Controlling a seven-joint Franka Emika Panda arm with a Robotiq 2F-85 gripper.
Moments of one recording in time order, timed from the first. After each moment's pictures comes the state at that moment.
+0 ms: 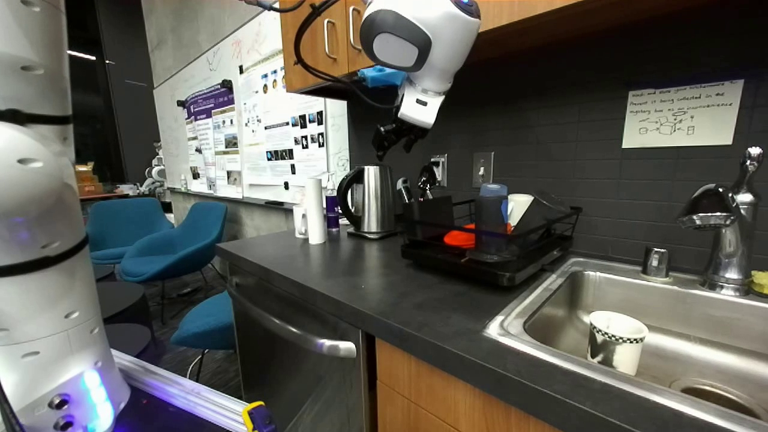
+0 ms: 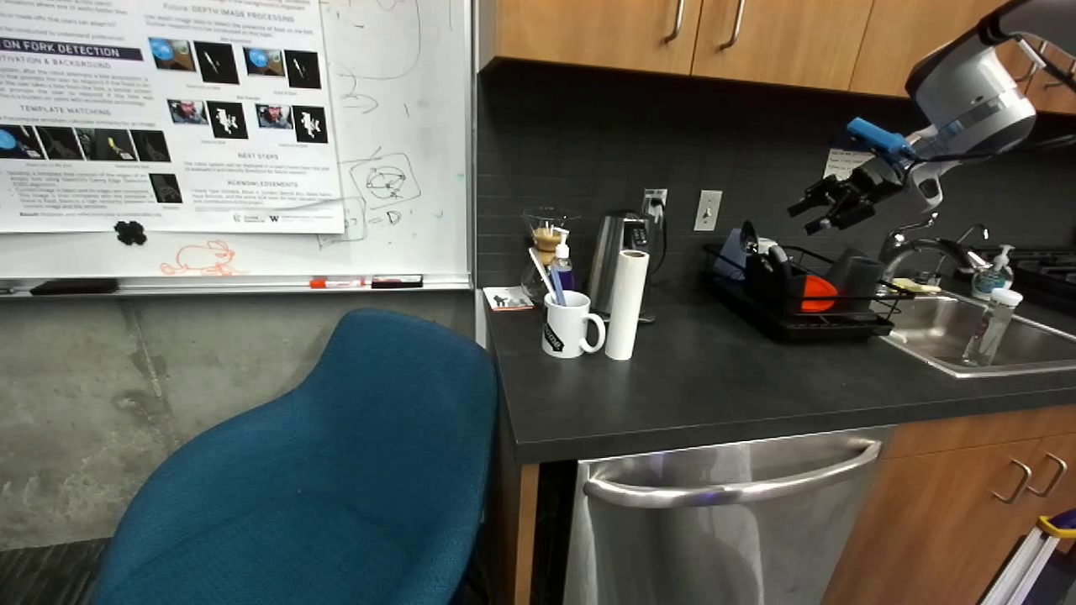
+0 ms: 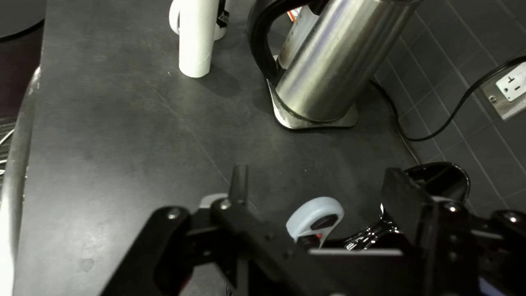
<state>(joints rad) -0.43 0.09 -0.42 -1.92 0.97 1.81 0.86</state>
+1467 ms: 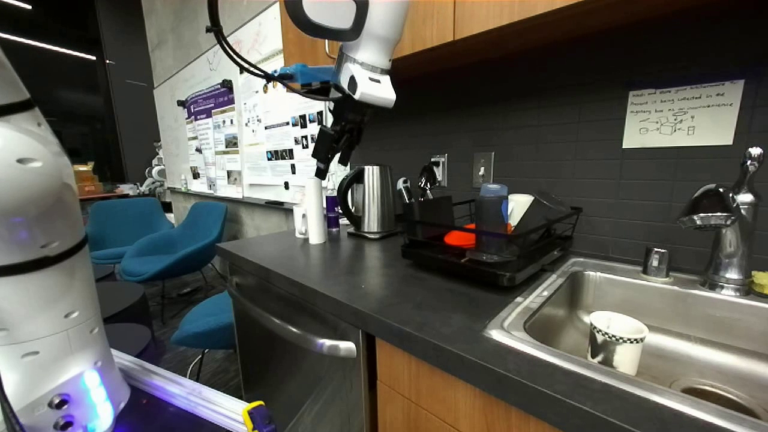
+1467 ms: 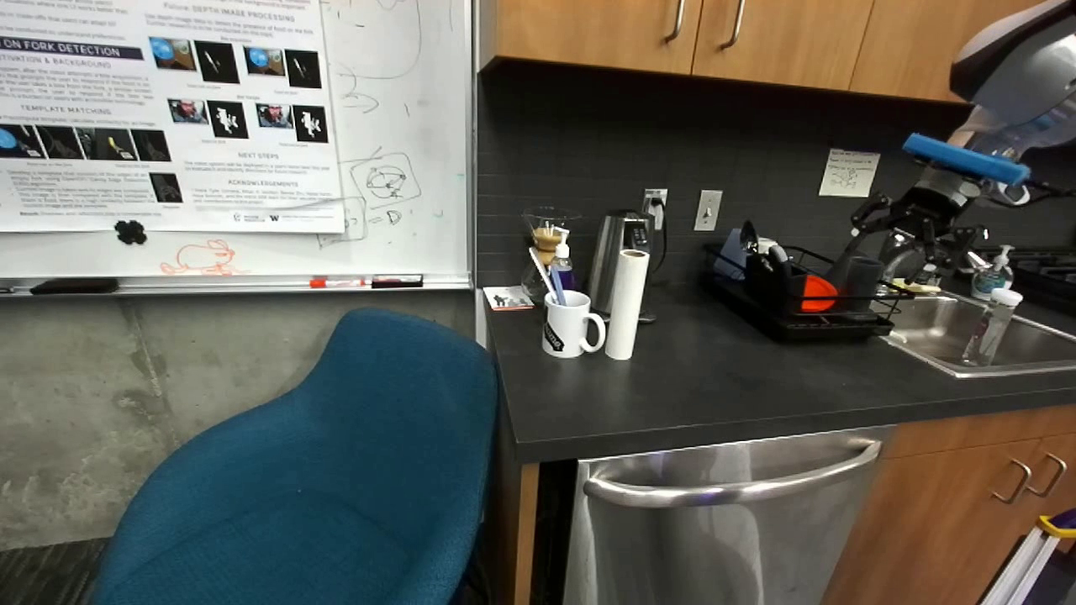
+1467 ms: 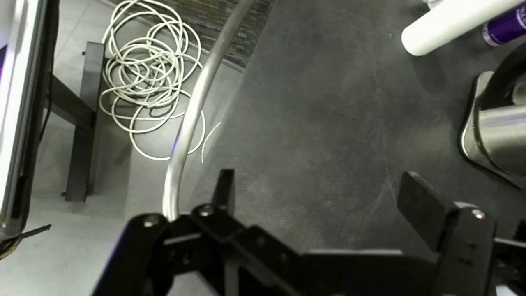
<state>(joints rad) -0.43 -0.31 -0.37 -2.29 0.40 1.80 0.58</state>
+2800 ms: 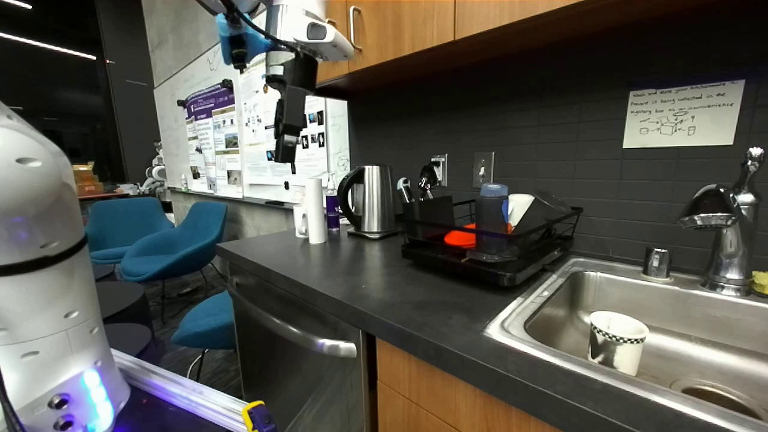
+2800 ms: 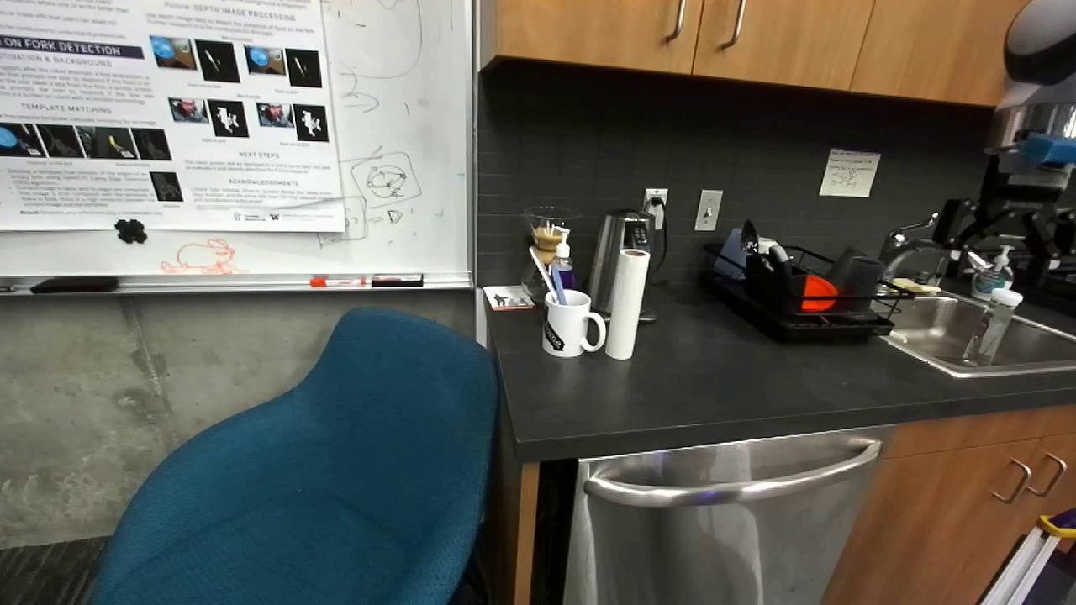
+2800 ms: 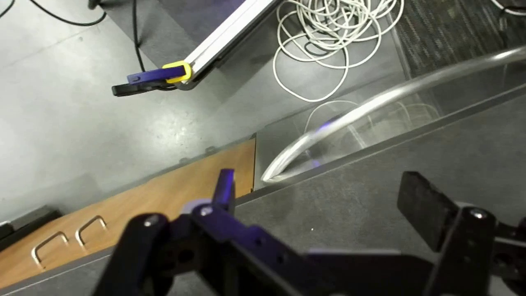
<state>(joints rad) -0.42 -0.70 -0.27 -2.48 -0.18 1.64 0.13</state>
